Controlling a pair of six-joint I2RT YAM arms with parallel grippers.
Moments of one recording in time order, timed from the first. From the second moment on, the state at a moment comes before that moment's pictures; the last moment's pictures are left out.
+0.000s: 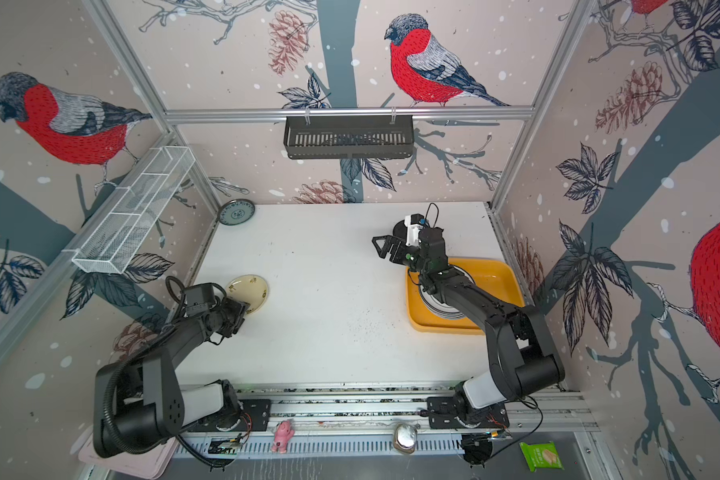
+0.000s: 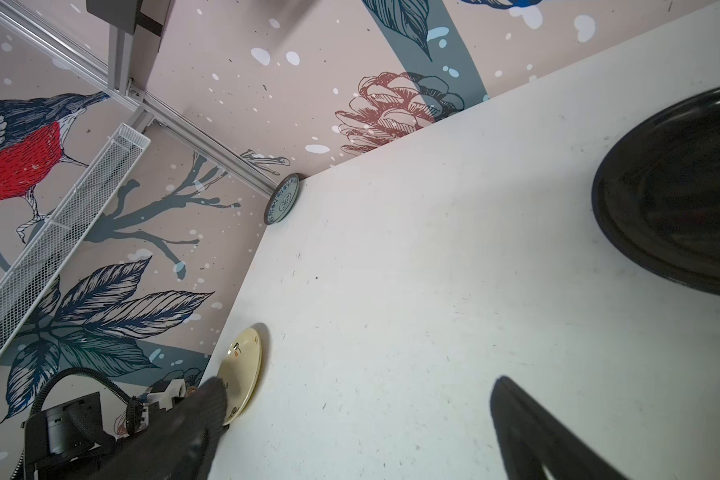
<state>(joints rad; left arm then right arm) 0.29 1.25 0.43 -0.19 0.31 -0.96 0.34 1.49 0.86 0.31 -0.42 0.63</state>
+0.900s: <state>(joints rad) 0.29 1.21 0.37 -0.10 0.29 -1.04 0.34 1.45 0.87 0.23 -0.40 0.63</state>
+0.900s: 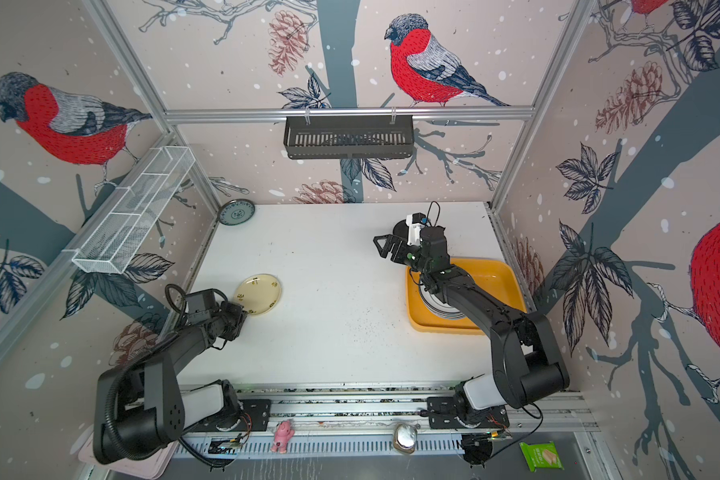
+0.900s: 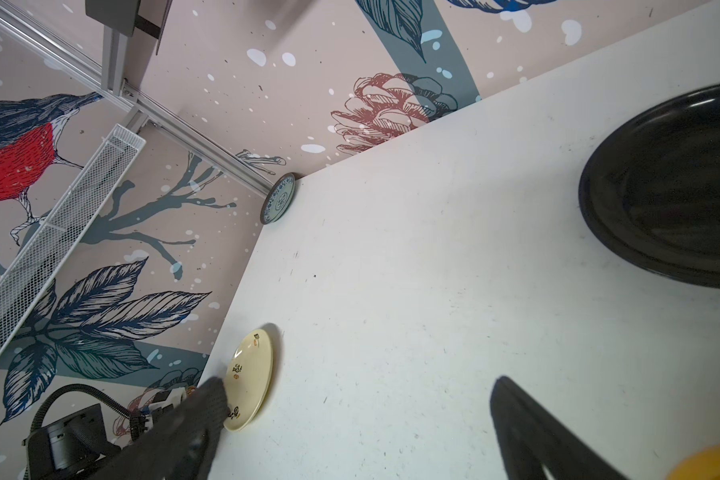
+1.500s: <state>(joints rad) 0.22 1.14 0.54 -0.16 0.44 -0.86 0.38 1.33 0.83 0.18 -0.37 0.64</state>
